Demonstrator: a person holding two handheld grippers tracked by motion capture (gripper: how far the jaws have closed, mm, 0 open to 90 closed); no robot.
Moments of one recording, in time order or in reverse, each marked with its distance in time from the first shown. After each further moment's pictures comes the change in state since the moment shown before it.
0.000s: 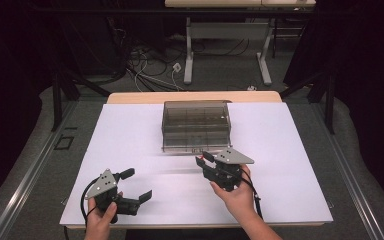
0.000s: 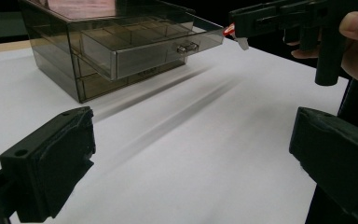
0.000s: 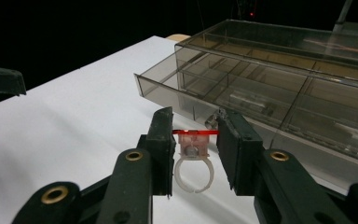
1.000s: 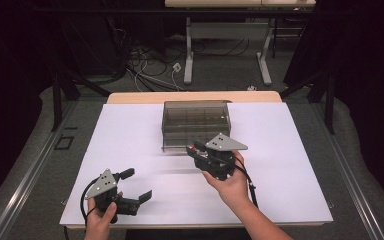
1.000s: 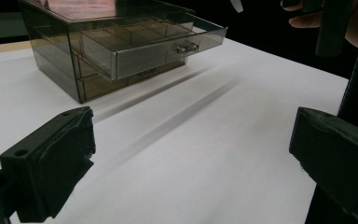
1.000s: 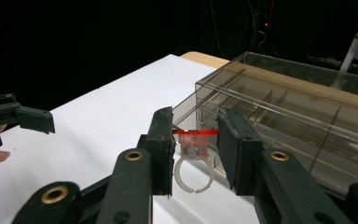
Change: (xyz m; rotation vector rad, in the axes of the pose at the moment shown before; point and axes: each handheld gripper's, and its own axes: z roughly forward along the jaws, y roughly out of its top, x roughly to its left) left arm 0.000 0.000 -0.001 -0.001 -0.001 -0.001; right arm 0.011 0.042 0.010 -0.011 0.054 -0.023
